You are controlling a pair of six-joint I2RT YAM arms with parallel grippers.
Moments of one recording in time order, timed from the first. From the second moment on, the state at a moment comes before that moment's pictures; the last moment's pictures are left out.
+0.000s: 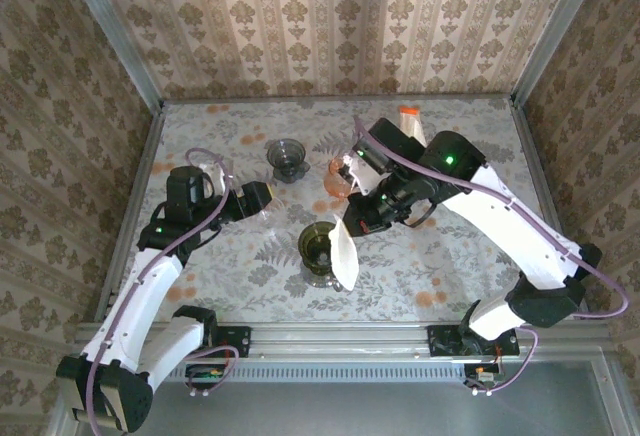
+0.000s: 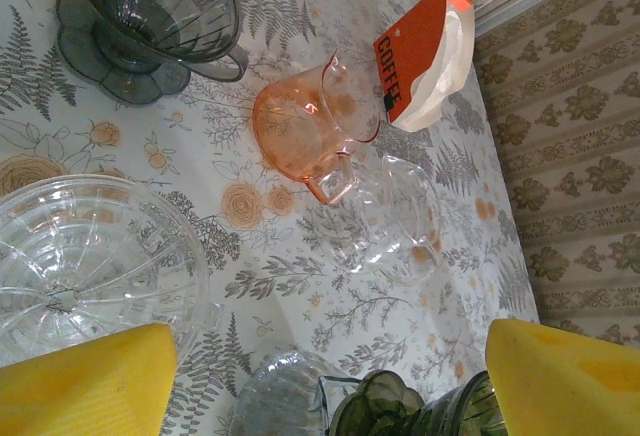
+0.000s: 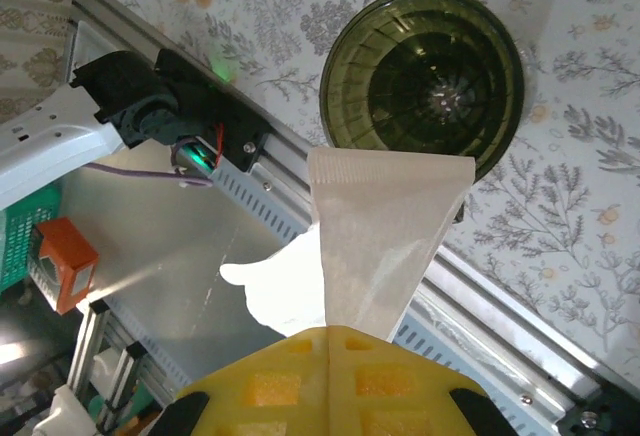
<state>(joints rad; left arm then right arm) -0.25 0.89 0.76 -0.46 0.55 -0.58 0.85 1.53 1.91 -1.52 -0.39 0.50</state>
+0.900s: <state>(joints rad) -0.32 0.87 0.76 -0.46 0.60 -0.54 0.81 1.66 1.85 -1.42 -0.40 0.51</state>
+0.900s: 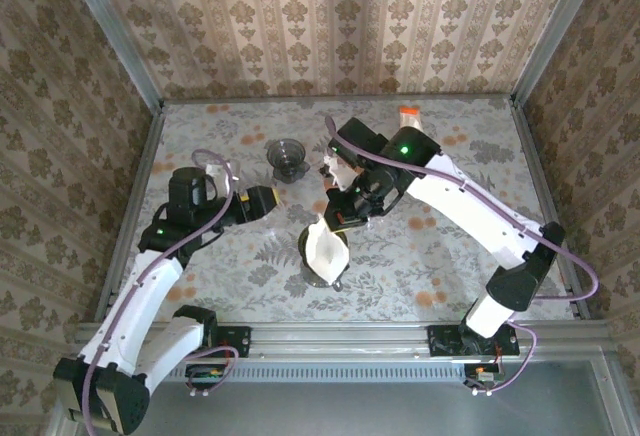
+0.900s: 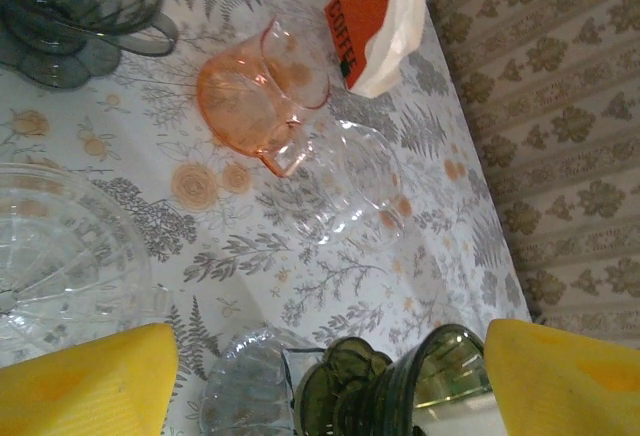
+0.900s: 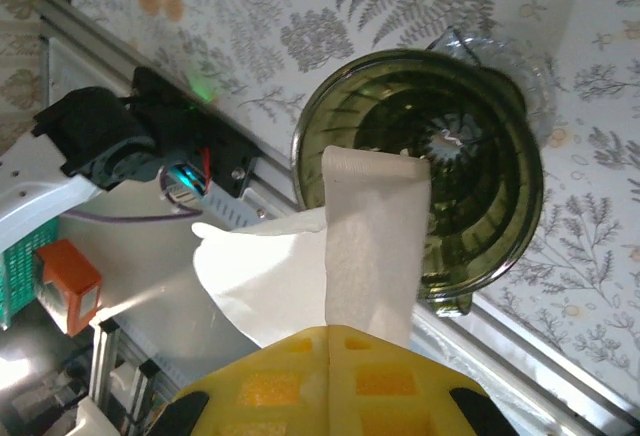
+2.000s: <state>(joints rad) -0.84 0.88 0.89 -0.57 0.44 -0.27 0.81 1.69 1.83 -1.37 -0.24 0.53</state>
